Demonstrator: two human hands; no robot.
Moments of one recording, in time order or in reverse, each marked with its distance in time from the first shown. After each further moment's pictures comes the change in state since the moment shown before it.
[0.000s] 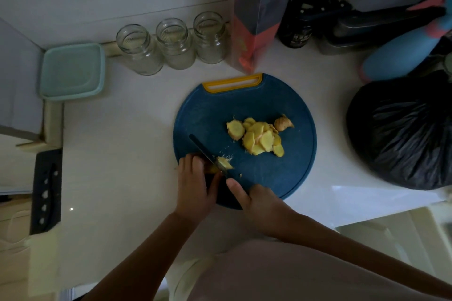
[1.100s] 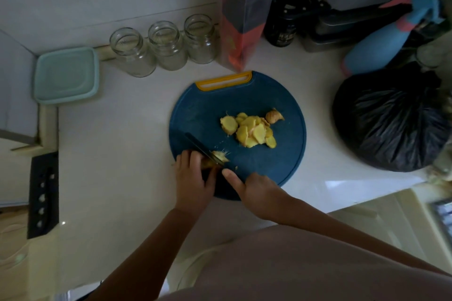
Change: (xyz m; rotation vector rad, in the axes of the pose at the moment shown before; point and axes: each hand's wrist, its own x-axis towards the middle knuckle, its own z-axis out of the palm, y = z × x) left_hand -0.002 0.004 0.000 -0.044 0.014 -0.017; right_hand -0.003 -0.004 -0.006 -0.364 -0.010 0.001
